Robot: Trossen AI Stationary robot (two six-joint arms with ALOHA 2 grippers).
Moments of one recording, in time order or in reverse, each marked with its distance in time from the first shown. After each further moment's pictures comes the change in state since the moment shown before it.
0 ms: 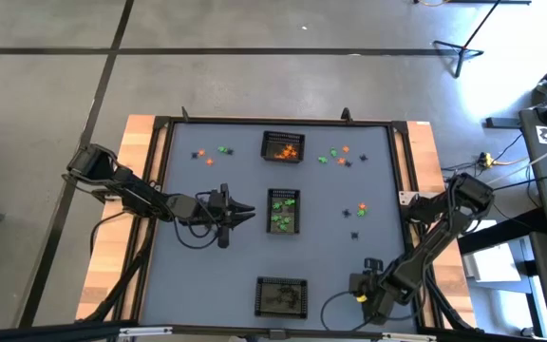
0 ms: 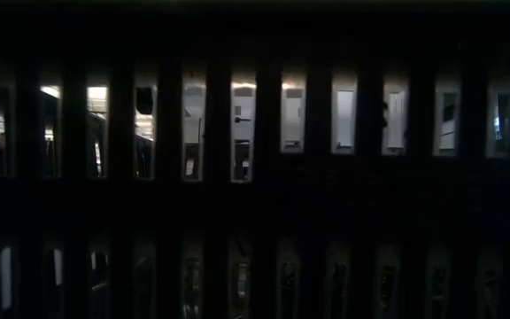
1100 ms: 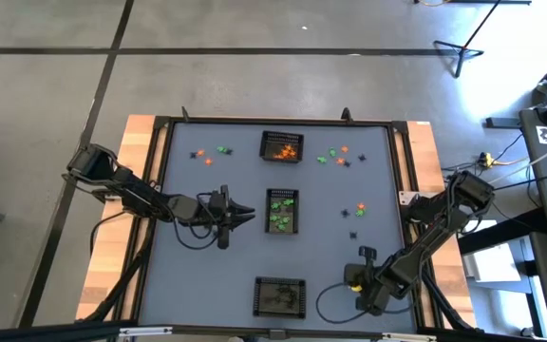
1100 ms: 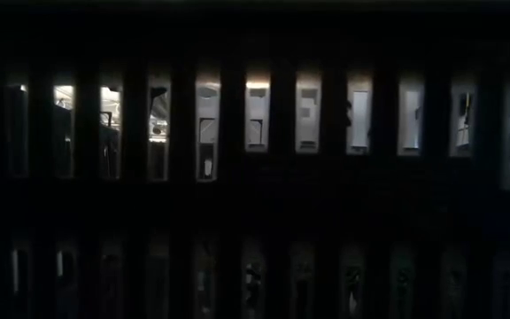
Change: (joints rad) left arm -0.008 0.000 0.000 -0.035 0.000 -0.042; right arm -0.036 -0.030 -0.033 -0.021 0.226 -0.077
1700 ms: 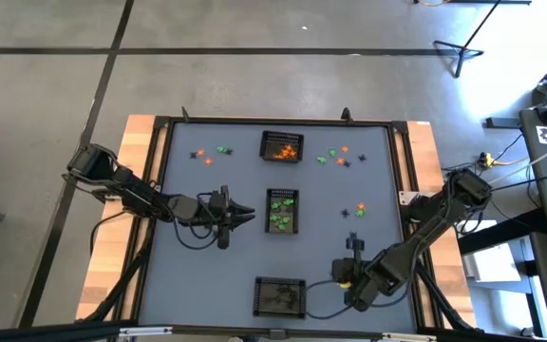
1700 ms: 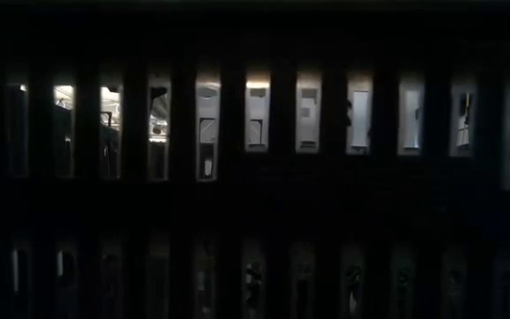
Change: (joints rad) left arm 0.000 0.000 0.000 -0.006 0.000 -0.008; right arm -0.117 -0.006 0.200 -0.181 0.092 -0.233
